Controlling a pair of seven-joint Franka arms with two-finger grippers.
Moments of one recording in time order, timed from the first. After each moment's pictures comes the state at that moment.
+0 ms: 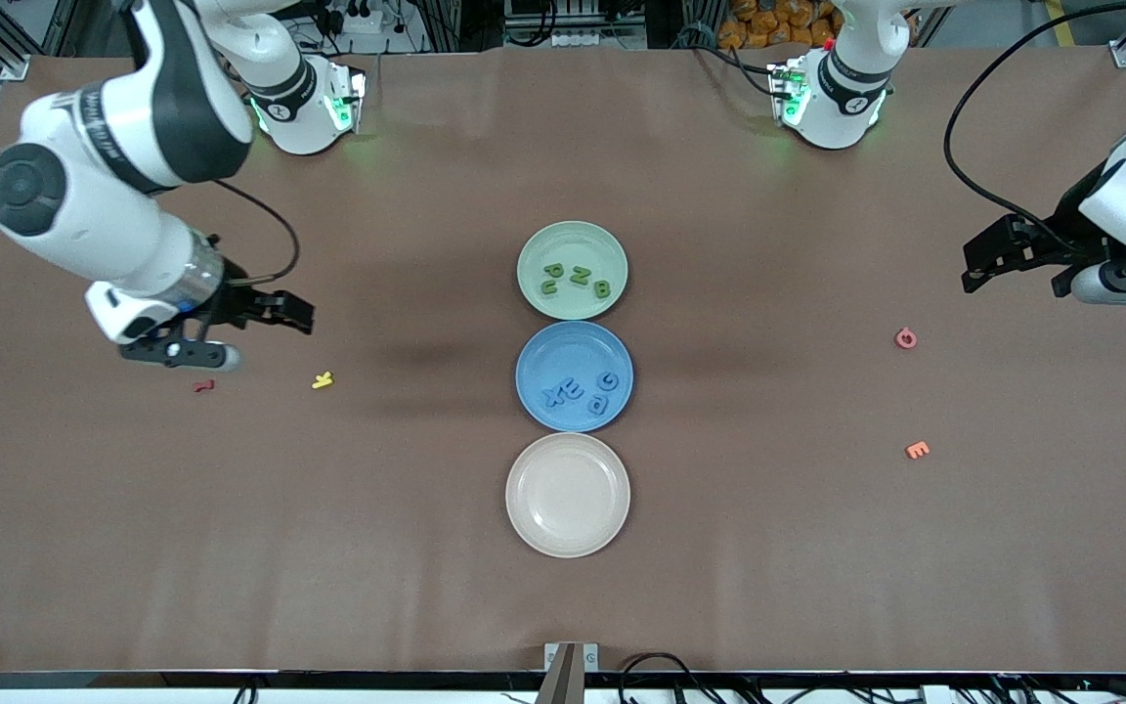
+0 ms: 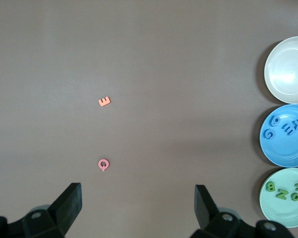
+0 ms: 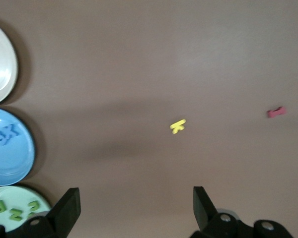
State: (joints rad) left arm 0.05 0.05 -0.18 -1.53 -0.01 1.65 -0.08; right arm 0.19 0.10 0.02 -1.84 0.10 1.90 0.29
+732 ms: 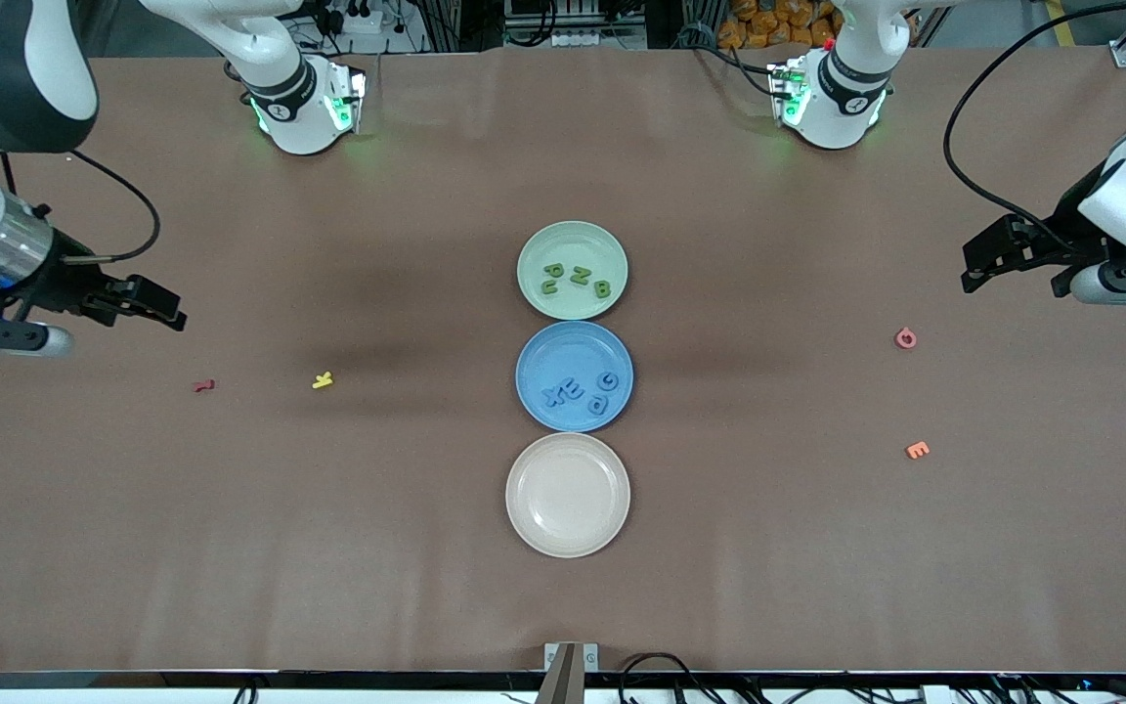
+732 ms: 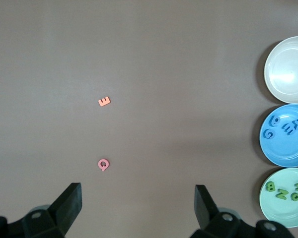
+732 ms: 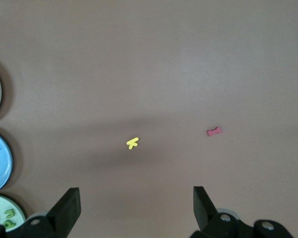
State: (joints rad) left arm 0.05 0.05 -0.18 -1.53 -0.01 1.65 -0.08; right arm 0.01 0.03 0.00 -1.78 0.08 1.83 0.11
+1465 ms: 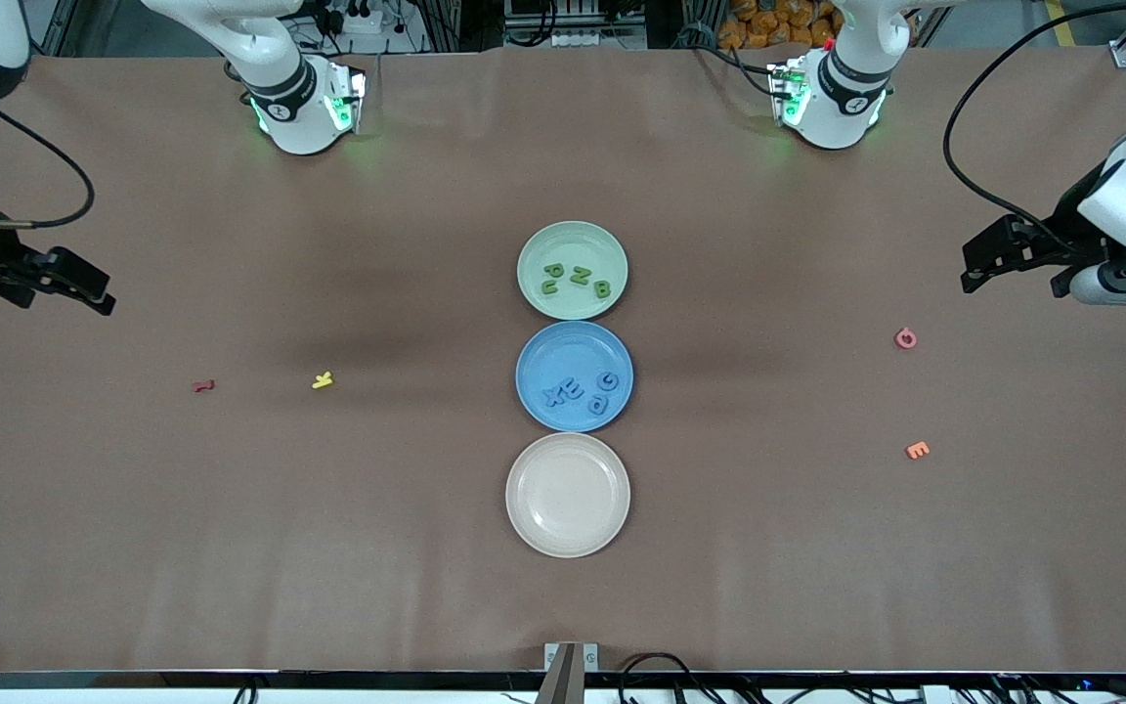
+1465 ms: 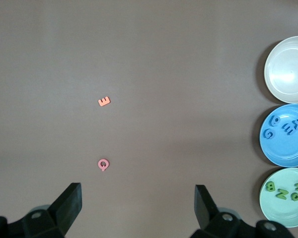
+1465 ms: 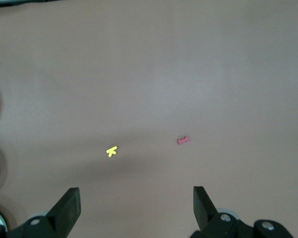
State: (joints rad) left arm 0.05 0.05 -0.18 -1.53 -0.01 1.65 -0.08; right arm -0.03 0.00 0.00 -1.68 0.00 1.75 0.09
